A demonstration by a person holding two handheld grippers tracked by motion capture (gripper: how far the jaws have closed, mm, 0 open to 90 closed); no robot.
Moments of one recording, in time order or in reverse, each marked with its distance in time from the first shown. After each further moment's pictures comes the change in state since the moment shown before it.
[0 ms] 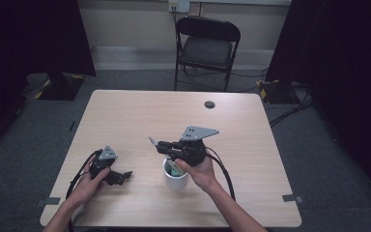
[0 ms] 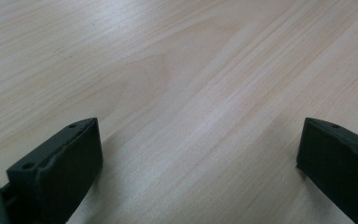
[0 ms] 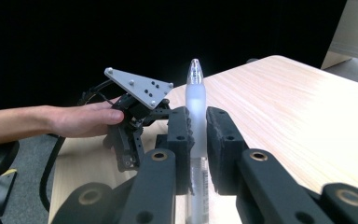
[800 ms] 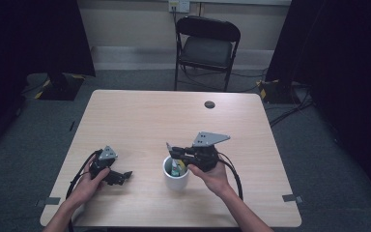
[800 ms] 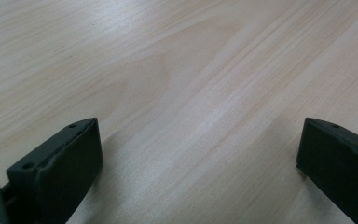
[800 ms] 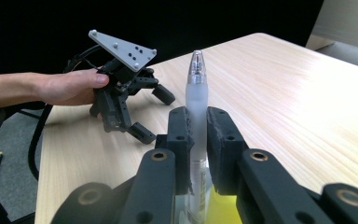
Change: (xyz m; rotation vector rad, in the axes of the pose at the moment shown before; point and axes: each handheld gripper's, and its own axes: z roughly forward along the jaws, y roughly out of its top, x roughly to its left) left arm 0.000 0.000 0.000 0.000 0.000 0.000; right arm -0.007 -0.020 -0.031 0.069 -0.054 -0.014
